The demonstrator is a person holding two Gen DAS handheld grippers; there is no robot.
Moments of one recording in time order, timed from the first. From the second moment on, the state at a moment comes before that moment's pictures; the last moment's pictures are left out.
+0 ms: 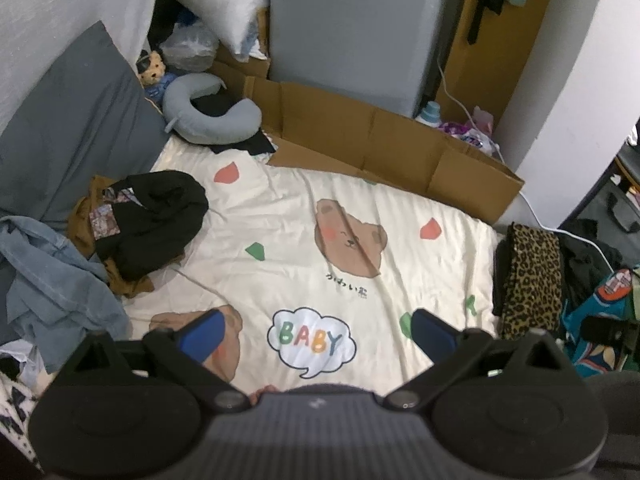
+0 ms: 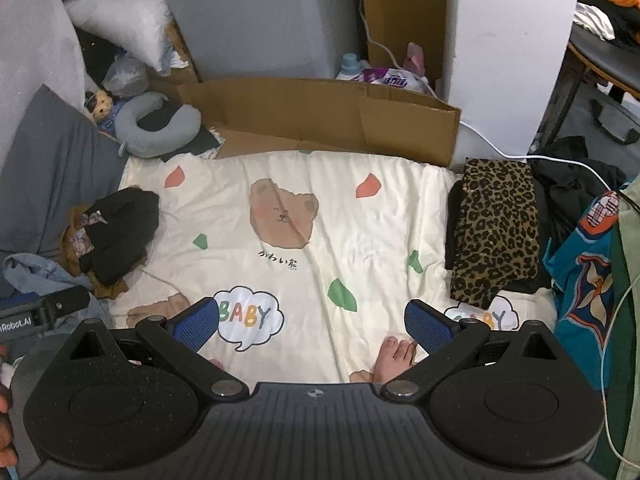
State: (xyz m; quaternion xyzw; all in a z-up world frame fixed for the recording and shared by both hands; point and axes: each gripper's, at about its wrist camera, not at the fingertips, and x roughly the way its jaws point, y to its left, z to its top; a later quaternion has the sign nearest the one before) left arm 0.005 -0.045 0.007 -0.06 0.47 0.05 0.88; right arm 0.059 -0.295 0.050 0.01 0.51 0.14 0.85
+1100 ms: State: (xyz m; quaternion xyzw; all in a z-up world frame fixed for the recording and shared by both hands) left arm 0.008 -0.045 0.005 -0.05 0.47 0.04 0.88; right arm 0.062 -0.295 0.049 0.01 0.50 0.15 0.85
